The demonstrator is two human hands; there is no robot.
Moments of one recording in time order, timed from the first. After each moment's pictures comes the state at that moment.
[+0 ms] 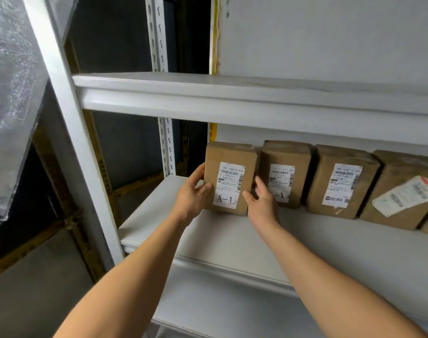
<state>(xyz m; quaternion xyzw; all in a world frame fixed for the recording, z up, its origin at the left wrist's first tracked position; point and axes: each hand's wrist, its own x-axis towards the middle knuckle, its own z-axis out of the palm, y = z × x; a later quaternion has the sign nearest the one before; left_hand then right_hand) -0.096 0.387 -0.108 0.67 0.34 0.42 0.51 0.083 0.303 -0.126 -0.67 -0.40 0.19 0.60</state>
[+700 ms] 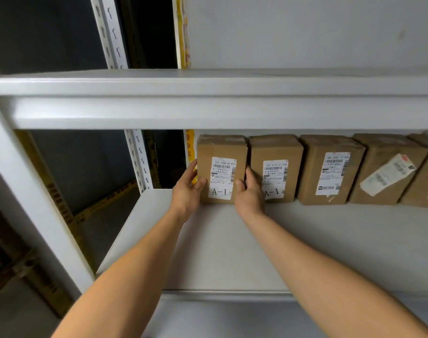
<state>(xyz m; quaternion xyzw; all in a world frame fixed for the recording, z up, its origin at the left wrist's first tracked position) -0.050 0.488 -0.133 0.68 0.29 0.41 0.53 0.097 0.382 -0.142 -0.74 -0.32 0.06 0.58</state>
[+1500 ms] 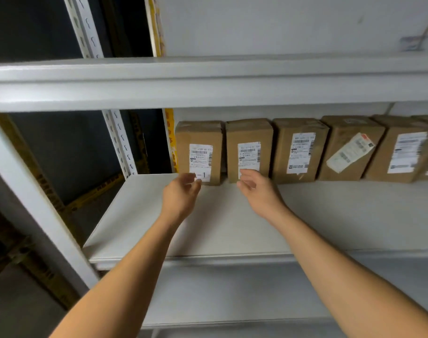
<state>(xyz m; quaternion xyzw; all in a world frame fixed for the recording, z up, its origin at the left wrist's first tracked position) -0.068 0.370 -0.113 0.78 0.40 0.35 0.33 0.121 0.241 -0.125 -0.72 -0.42 0.15 0.53</state>
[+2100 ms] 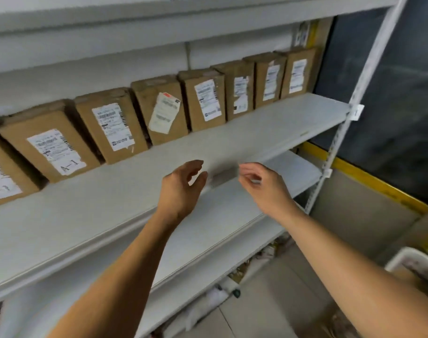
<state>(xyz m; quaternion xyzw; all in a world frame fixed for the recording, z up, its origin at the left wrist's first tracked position) 0.159 0.026 -0.131 0.90 0.10 0.24 0.35 0.255 -0.187 -0.155 -0.81 -0.25 0.01 0.53</state>
